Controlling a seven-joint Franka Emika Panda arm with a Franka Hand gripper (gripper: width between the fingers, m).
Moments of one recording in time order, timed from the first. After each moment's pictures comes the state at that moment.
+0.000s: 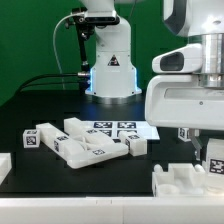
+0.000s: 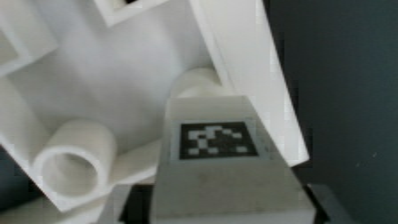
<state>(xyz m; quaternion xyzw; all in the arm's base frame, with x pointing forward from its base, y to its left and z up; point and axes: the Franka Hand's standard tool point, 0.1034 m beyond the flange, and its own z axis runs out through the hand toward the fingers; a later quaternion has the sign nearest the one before) 0.651 0.112 0.075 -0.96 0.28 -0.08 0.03</state>
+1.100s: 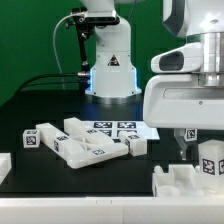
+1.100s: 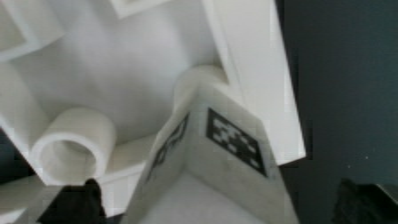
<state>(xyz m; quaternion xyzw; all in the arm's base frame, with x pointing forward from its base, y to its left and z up) 0.655 0.111 0.077 -0.98 0.15 -0.09 0.02</state>
